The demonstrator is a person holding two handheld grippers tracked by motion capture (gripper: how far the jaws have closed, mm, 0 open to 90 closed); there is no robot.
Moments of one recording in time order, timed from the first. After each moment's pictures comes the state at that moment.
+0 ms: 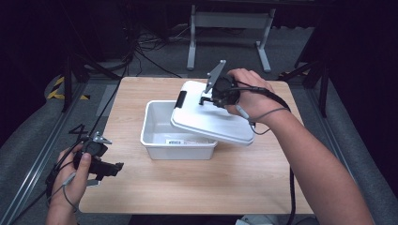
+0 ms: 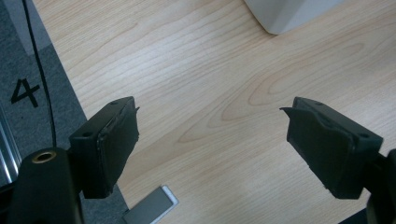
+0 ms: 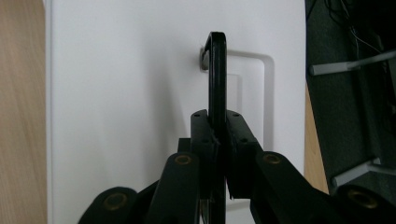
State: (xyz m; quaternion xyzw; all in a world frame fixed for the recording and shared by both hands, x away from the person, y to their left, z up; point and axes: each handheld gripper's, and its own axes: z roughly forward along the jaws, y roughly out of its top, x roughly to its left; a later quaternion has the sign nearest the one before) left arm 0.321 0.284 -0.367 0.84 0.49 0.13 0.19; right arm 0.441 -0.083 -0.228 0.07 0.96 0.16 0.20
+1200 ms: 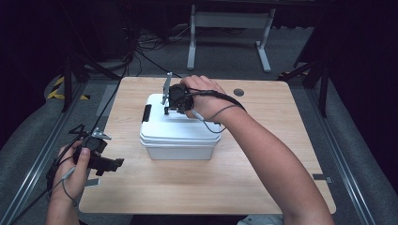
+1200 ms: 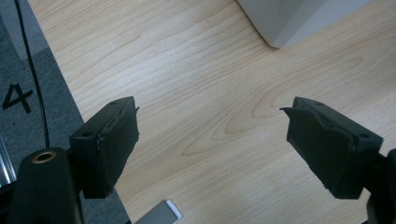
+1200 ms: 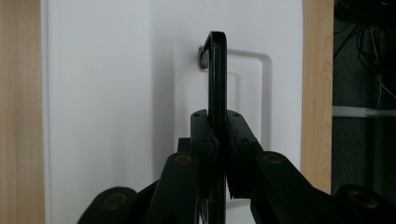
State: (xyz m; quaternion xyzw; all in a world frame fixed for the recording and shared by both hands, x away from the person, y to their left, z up) left arm 0.332 0.288 -0.367 0.84 0.49 0.12 0.20; right arm 0.458 0.017 -0.268 -0.03 0.97 0.14 0.18
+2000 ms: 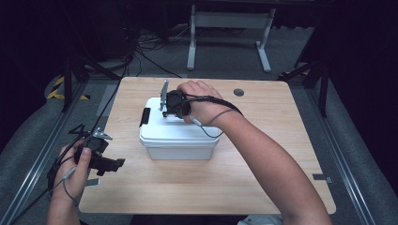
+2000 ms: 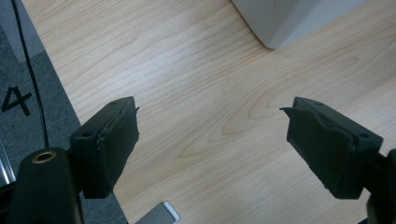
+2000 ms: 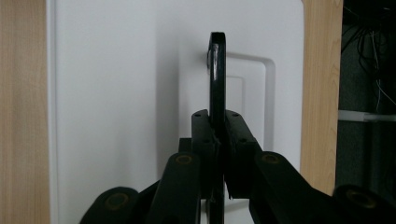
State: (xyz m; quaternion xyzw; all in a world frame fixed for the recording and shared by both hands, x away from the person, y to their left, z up) left arm 0.333 0.285 -0.367 0.84 0.49 0.12 0.20; right arm 0.452 0.024 -0.281 -0.04 0.97 0.14 0.18
